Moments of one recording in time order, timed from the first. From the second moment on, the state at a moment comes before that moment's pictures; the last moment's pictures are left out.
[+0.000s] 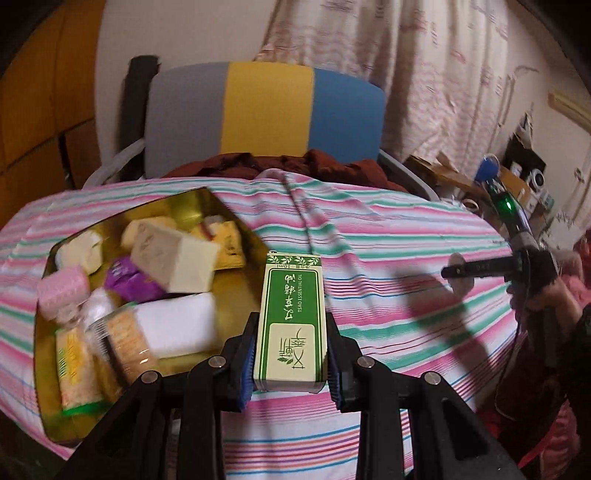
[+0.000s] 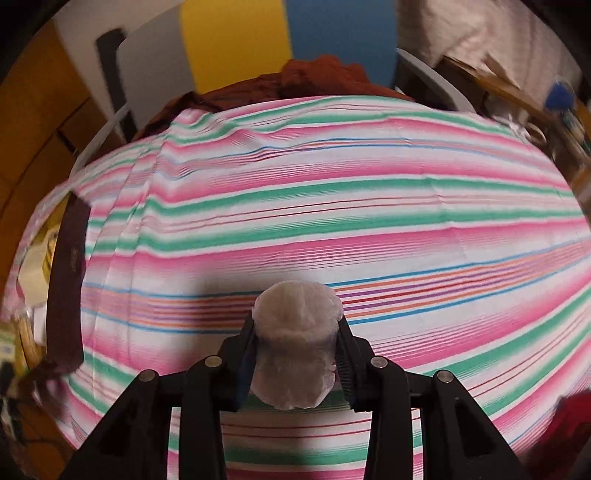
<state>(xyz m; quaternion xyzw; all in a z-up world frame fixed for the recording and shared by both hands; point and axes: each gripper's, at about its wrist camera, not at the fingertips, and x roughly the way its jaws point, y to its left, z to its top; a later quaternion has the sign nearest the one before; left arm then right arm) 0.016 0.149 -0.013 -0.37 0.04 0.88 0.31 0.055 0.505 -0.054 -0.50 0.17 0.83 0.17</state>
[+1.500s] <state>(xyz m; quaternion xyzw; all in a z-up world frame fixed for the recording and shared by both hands) -0.046 0.033 -0.014 -0.38 -0.06 0.92 0.10 -0.011 0.227 -0.004 -0.42 0.06 0.90 -0.04</state>
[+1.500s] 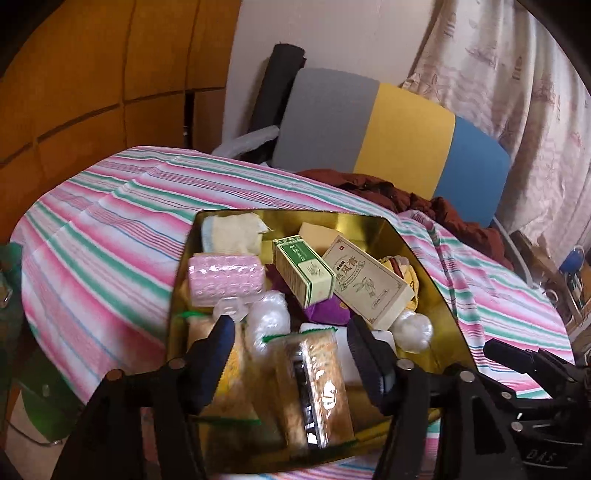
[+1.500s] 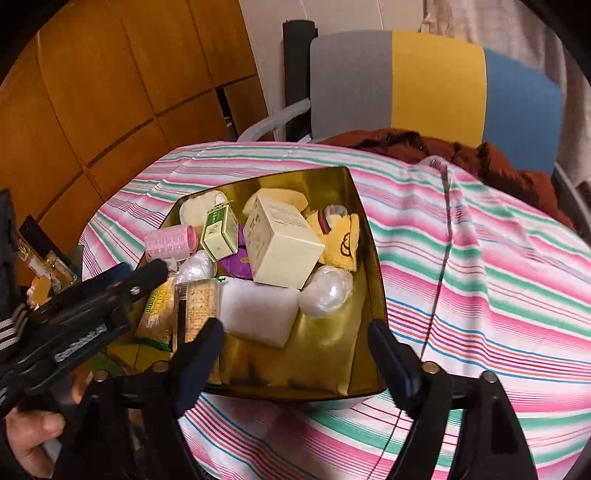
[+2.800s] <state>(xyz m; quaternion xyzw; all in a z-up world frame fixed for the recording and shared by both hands) 0.002 0.027 -0.006 -0.35 -0.03 0.93 0.02 0.021 0.224 0.002 -0.36 0.01 0.93 0.03</state>
